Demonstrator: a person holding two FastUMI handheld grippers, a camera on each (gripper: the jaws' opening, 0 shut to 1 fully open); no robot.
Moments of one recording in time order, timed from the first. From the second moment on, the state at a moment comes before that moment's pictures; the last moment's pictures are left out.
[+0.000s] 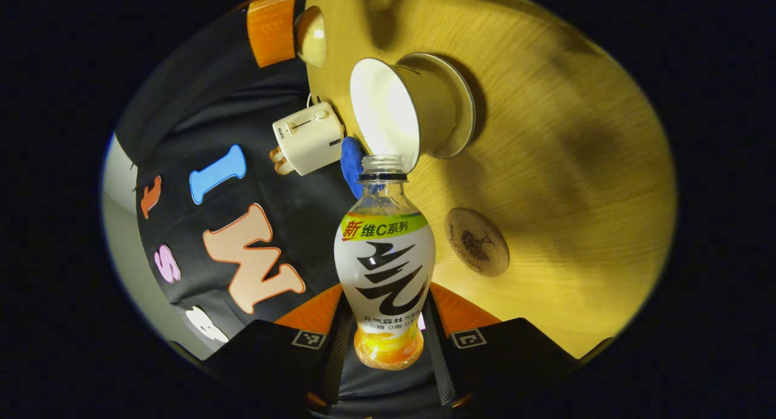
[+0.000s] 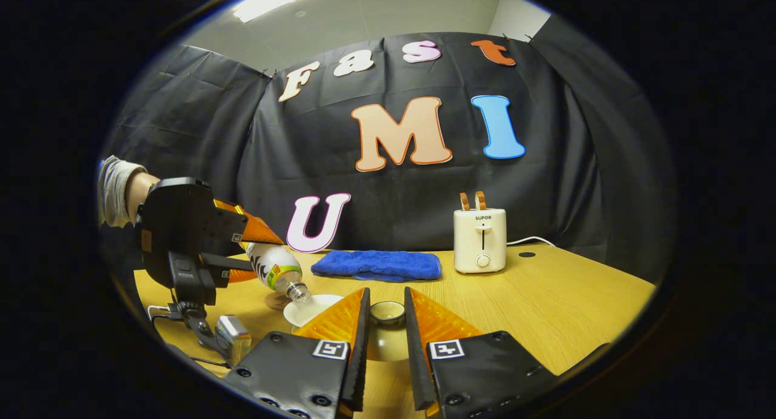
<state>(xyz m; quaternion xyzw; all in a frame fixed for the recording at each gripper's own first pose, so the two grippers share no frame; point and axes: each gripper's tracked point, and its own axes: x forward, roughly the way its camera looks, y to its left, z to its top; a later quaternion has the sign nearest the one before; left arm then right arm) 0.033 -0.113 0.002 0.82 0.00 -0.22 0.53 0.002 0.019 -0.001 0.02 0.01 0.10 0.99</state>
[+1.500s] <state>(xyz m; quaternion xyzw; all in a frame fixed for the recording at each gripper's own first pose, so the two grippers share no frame) 0.056 -0.121 0.020 0.14 0.08 -0.24 0.96 0.000 0.018 -0.001 0.01 0.01 0.09 1.00</state>
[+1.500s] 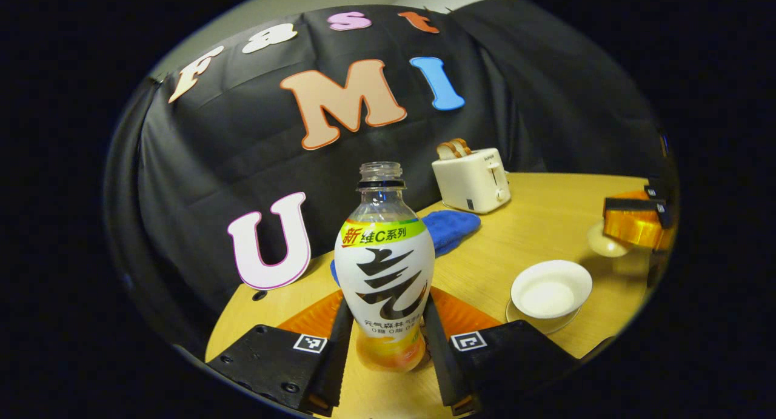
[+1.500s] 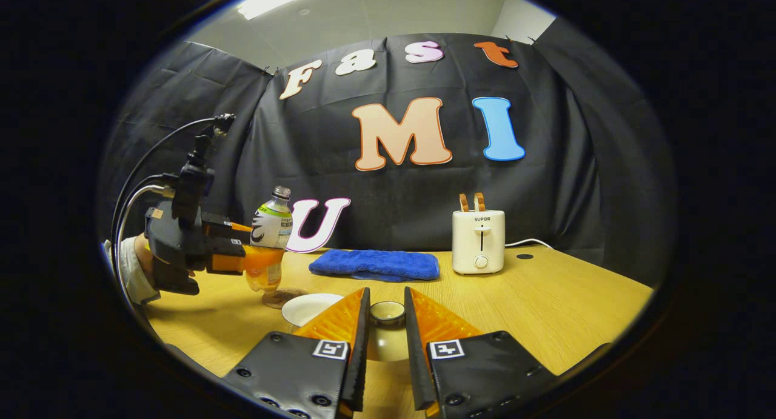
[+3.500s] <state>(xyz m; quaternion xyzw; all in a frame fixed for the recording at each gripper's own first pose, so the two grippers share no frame) 0.056 -0.107 -0.016 0.04 0.09 -0.17 0.98 0.003 0.009 0.001 0.01 0.00 0.07 1.00</state>
